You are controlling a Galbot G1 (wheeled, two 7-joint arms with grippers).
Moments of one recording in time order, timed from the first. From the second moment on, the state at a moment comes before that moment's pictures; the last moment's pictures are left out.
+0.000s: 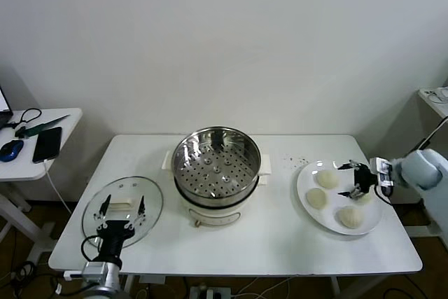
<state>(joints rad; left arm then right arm) 1.57 -1.52 -0.71 -1.98 0.03 -0.04 0.05 -0.24 0.66 -0.32 1.04 -0.17 0.02 -1.10</state>
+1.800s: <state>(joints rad) 1.58 -1.52 -0.74 -1.92 -0.05 0.00 0.01 0.05 1.09 -0.46 0.40 -0.47 0.19 -1.20</state>
